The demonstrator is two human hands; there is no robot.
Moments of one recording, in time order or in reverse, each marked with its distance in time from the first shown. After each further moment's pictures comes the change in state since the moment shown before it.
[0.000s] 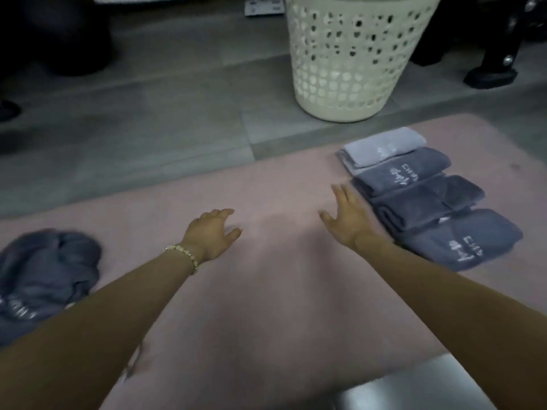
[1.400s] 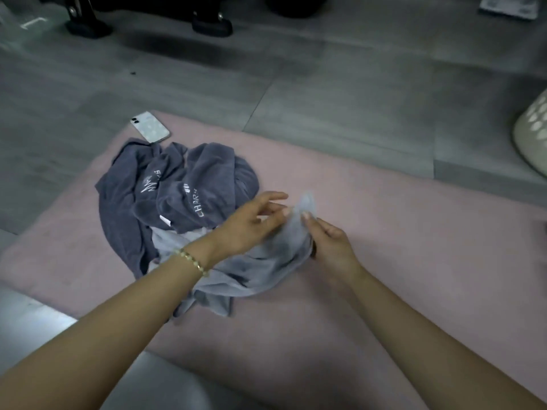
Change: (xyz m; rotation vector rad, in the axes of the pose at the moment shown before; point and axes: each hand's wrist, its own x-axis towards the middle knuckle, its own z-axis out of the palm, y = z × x) left_hand -0.160 -0.214 -0.014 -1.068 0.303 -0.199; right_hand -0.101 -0.303 0.181 1.001 -0.688 -0.024
